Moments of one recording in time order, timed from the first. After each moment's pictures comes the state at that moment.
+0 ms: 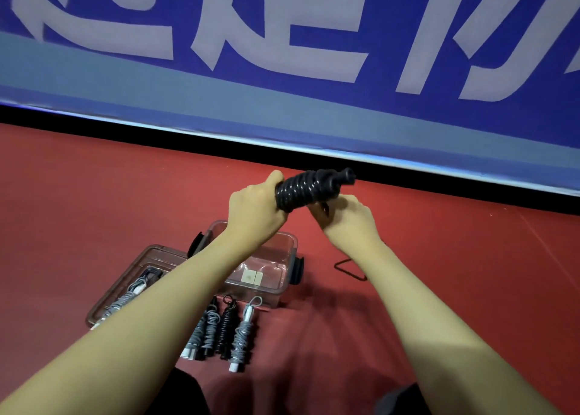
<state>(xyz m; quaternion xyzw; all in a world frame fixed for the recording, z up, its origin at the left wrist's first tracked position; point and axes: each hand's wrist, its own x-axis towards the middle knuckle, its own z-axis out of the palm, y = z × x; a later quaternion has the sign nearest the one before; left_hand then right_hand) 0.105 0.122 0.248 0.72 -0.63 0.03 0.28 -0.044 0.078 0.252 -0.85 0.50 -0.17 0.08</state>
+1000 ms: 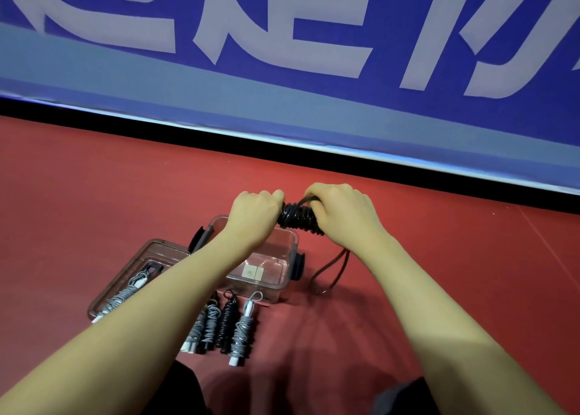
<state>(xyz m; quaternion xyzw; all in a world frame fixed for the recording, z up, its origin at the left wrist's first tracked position) 0.125 0.104 0.210 0.68 -0.70 0.22 0.02 -0.038 0.083 0.268 -0.89 0.44 -0.13 0.04</state>
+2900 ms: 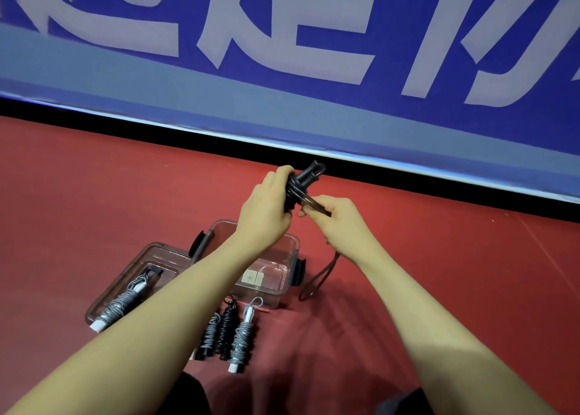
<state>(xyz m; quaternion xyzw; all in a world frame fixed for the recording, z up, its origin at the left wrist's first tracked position) 0.113 0.105 0.221 0.67 -0.63 -0.05 0.38 -0.033 0.076 0.240 -0.77 0.41 -0.30 0.38</state>
